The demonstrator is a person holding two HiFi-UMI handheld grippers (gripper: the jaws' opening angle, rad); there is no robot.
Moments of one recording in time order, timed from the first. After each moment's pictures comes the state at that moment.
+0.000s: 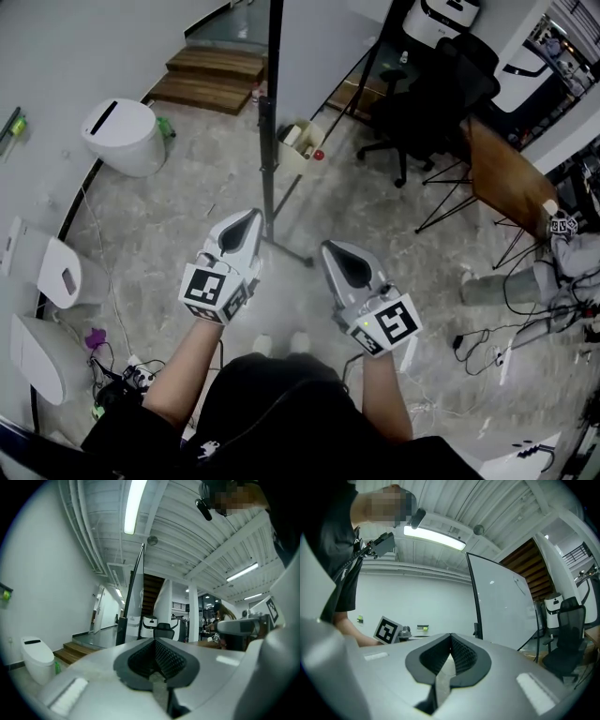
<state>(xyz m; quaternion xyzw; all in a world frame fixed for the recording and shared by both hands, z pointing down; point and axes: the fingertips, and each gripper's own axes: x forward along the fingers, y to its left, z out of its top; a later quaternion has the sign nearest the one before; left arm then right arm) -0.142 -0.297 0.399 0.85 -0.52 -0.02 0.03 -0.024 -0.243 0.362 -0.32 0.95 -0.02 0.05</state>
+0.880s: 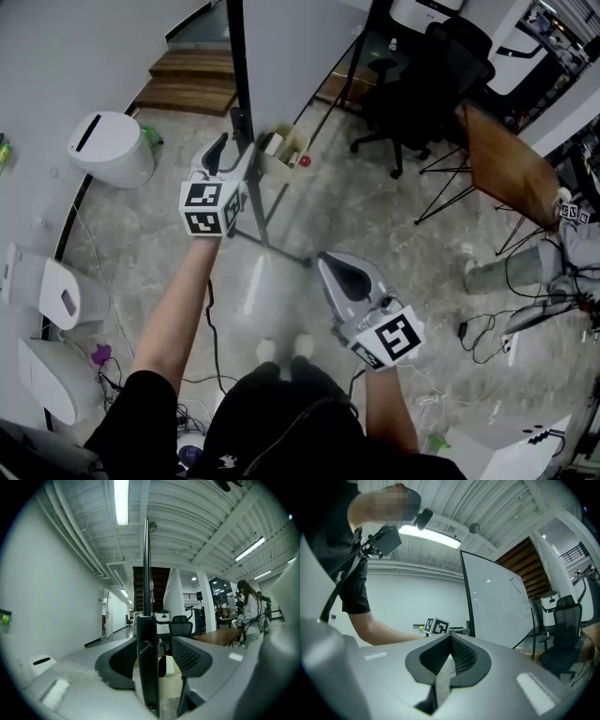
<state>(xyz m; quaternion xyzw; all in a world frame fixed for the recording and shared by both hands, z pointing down) -0.175 -0.501 0.393 0.82 -0.58 0.03 -0.01 -0.013 -0.275 0.365 -0.33 0.94 -0.03 0.04</state>
